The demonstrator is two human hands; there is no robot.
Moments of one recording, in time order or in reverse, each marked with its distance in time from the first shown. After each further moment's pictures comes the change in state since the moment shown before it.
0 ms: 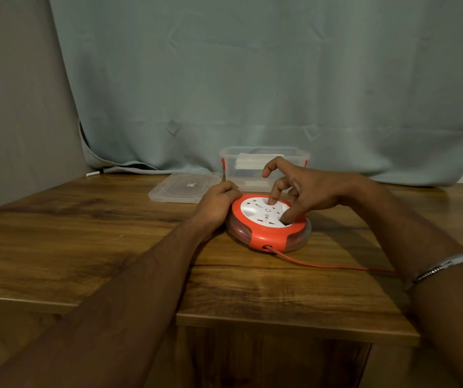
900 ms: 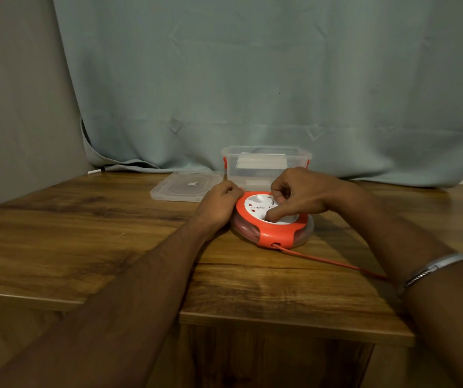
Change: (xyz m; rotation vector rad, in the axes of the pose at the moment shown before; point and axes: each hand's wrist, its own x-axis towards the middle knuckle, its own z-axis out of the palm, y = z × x) left_hand 0.004 -0.006 0.001 0.138 0.038 0.025; right_hand 0.006 -0.012 0.014 -0.281 0.159 0.032
